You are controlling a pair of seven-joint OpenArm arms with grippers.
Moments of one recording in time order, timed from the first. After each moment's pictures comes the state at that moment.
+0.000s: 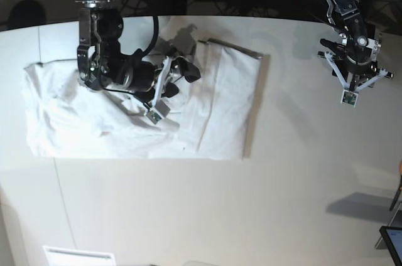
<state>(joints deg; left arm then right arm) 13.5 -10.6 -32.0 107.6 16.4 -34.4 49.9 -2.7 -5.0 2.0 89.2 31.1 40.6 -67.6</state>
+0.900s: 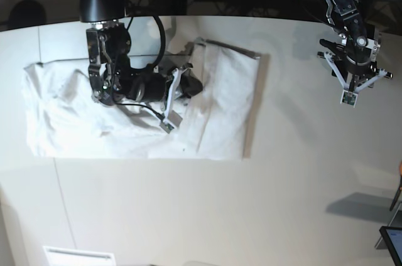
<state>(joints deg) 13.3 -10.4 -32.0 107.5 16.6 -34.4 49.9 4.5 -4.9 -1.3 77.8 31.5 40.6 -65.8</state>
